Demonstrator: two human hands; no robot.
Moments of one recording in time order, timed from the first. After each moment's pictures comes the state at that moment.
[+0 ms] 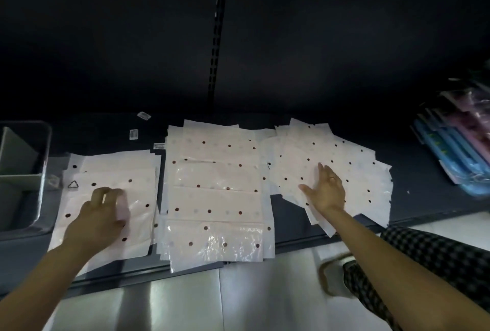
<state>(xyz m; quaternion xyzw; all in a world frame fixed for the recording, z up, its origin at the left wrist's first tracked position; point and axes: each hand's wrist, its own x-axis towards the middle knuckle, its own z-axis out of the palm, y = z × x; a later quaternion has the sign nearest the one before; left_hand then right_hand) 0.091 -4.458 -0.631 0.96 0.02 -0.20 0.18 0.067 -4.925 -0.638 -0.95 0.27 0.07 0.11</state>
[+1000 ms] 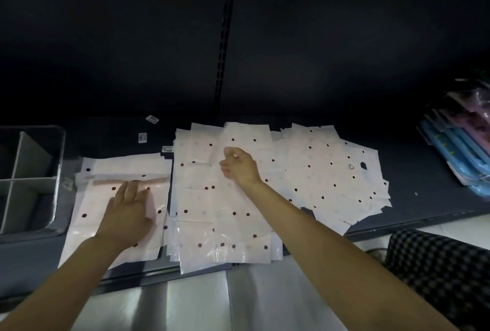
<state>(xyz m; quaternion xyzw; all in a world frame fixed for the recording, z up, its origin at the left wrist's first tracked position) 0.098 -4.482 -0.637 0.98 -0.09 -0.18 0.05 0.141 -4.727 -0.604 -0.76 0.22 0.09 0.61</state>
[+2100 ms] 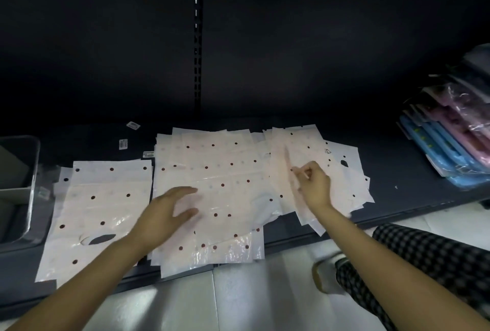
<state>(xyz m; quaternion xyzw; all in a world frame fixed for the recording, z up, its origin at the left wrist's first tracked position) 0.077 -4.568 -0.596 0.89 -0.18 -0.13 0.40 0.062 -4.893 -0.590 -0.85 0.28 -0.13 0.43</state>
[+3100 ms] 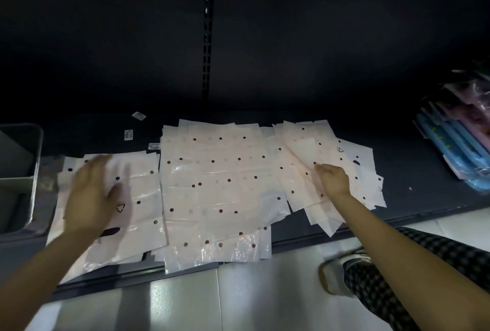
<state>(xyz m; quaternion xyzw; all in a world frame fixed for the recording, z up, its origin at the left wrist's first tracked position) 0.115 -4.467 -0.637 0.96 -0.02 0.09 0.27 0.077 -4.936 -0.610 -0.85 0.36 -0.02 0.39</state>
